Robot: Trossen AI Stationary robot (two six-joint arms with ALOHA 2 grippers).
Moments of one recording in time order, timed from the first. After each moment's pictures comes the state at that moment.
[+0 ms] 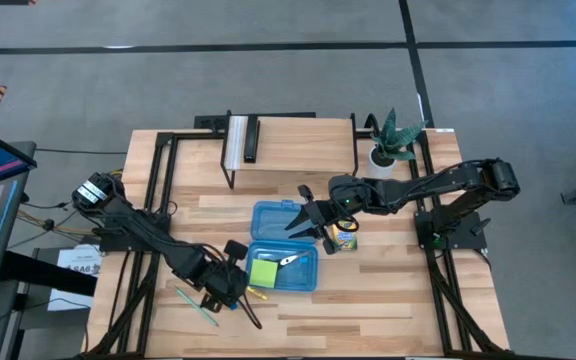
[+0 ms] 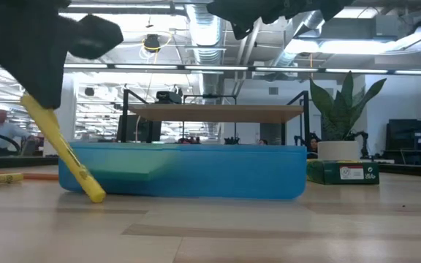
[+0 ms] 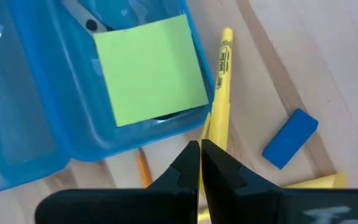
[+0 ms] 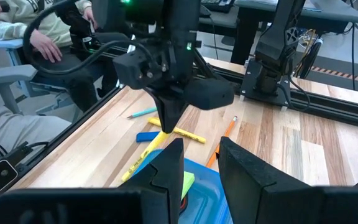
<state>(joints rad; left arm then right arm) -0.58 1.60 1.09 -0.77 -0.24 -0.11 0.04 1.50 1.01 0.19 -0.31 -0.17</state>
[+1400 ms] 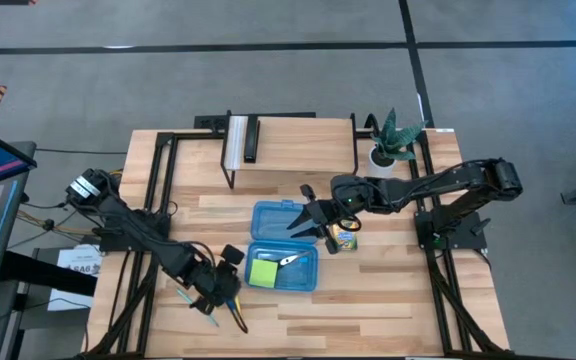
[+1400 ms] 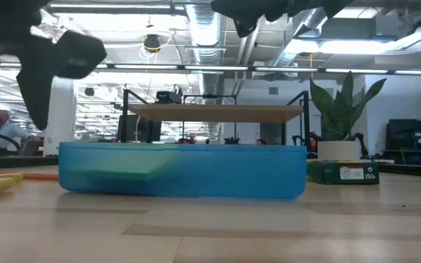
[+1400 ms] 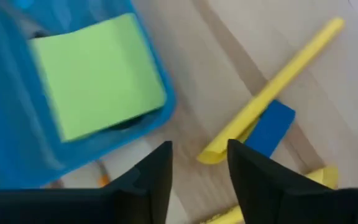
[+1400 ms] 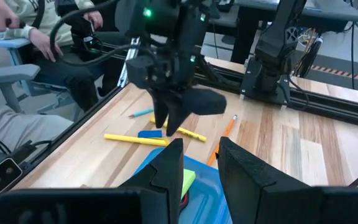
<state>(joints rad) -0.63 1.53 0.88 -0.50 -0.20 -0.03 0.04 1.47 1.01 0.16 -0.31 -0.17</state>
